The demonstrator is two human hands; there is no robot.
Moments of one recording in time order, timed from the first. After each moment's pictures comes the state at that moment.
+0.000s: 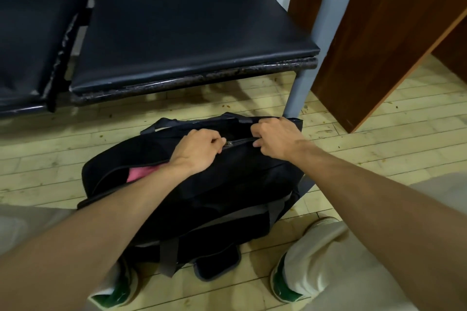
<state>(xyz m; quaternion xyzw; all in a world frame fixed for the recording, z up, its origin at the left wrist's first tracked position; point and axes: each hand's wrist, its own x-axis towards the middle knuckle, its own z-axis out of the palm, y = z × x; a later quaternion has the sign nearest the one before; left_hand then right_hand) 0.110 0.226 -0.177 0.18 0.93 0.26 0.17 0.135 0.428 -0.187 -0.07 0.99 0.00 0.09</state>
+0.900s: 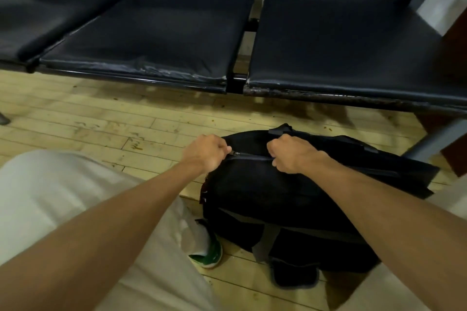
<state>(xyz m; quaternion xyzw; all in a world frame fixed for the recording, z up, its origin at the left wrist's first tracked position) 0.123 -0.010 -0.164 -0.03 0.96 0.25 0.15 0.100 0.190 -0.147 -0.21 0.95 0.03 0.23</state>
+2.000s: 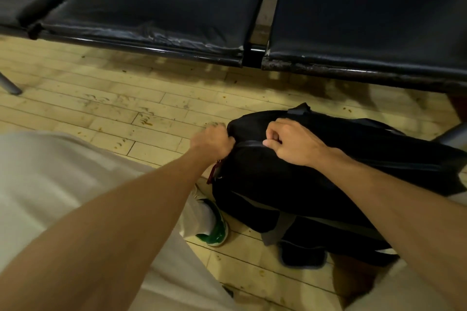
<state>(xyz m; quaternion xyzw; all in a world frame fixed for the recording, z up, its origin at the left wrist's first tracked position) 0.118 -0.018 -0.208 -0.10 0.97 0.09 0.18 0.101 0.174 -0.188 -0.24 0.94 -0.18 0.17</state>
